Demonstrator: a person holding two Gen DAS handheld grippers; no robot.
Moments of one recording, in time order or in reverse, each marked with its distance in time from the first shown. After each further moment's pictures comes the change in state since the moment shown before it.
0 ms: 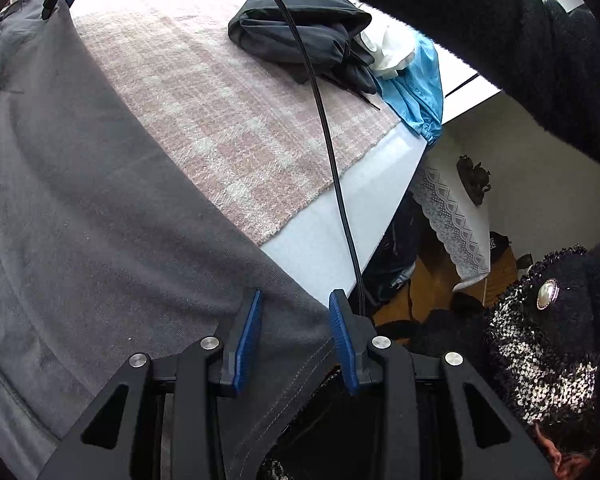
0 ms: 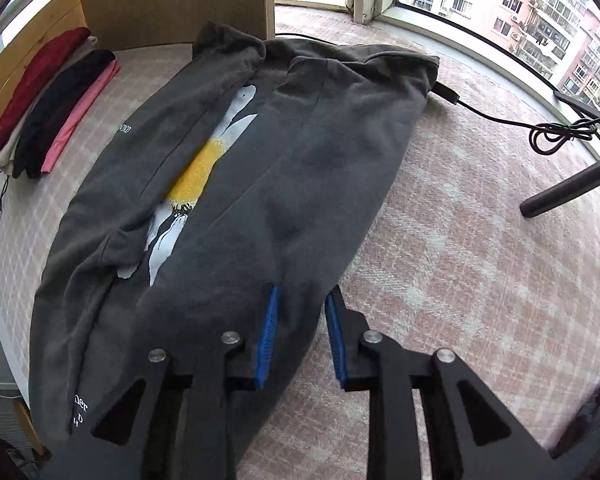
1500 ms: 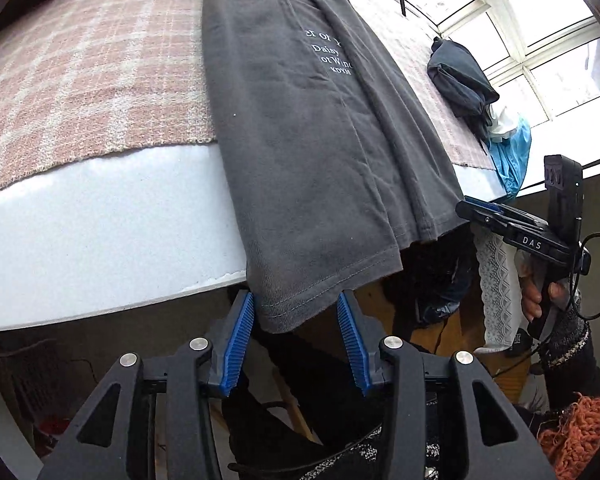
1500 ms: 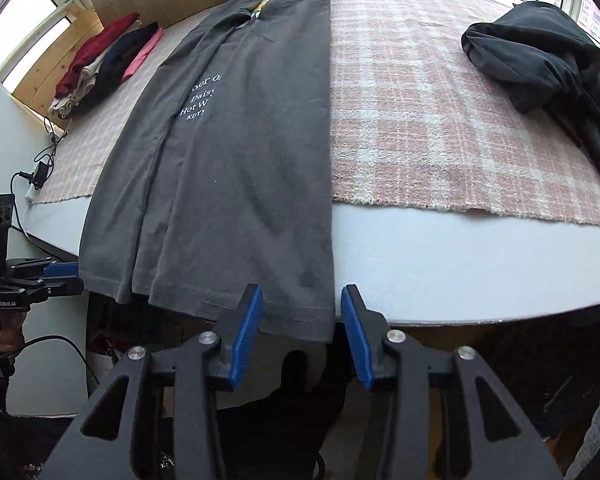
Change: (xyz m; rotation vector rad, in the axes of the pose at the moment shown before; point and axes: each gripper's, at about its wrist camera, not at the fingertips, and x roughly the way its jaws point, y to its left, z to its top) left arm -0.127 0.094 -0.183 -0.448 -0.125 0.191; right arm -0.102 0.153 -0.379 0.342 -0.030 -0.001
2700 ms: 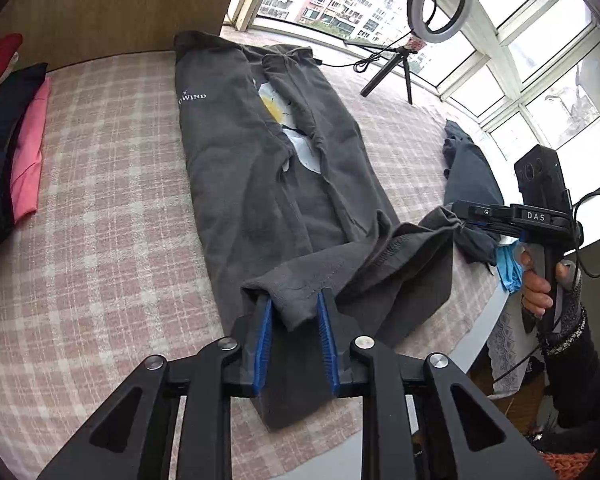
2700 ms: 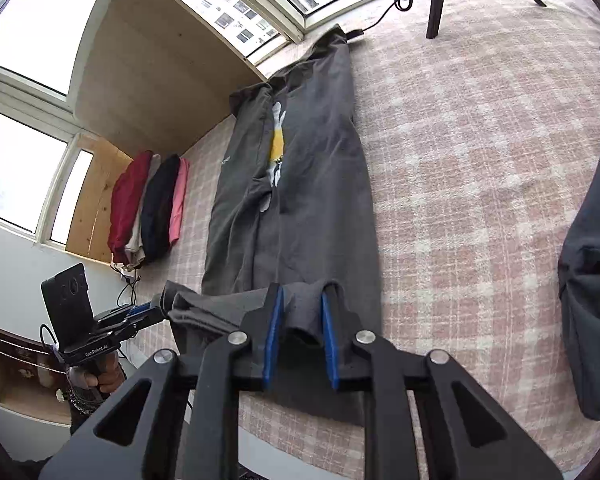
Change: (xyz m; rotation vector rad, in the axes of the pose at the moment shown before) left arm -0.026 0.025 0.260 0.067 -0.106 0.087; right arm 0.029 -0.068 0.279 0.246 0.015 0.365
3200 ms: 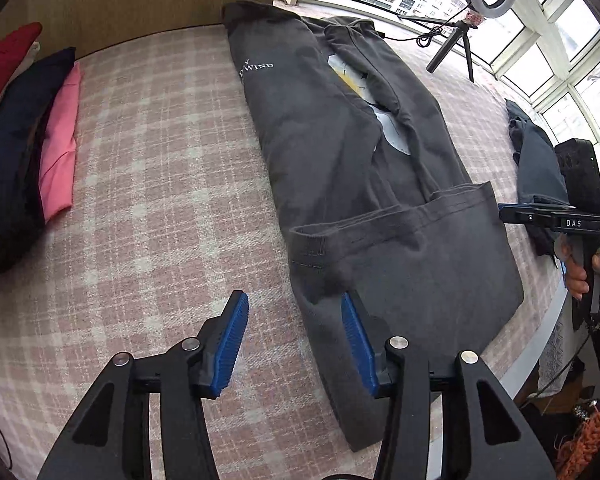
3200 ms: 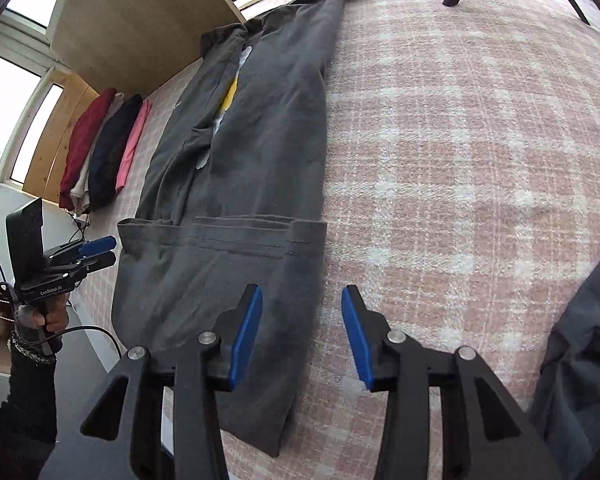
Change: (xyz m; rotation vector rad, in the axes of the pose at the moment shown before) left arm 0.025 0.027 -0.002 0.016 0.006 0.117; right arm 0.047 -0.027 0.001 -0.188 0.092 -0.097
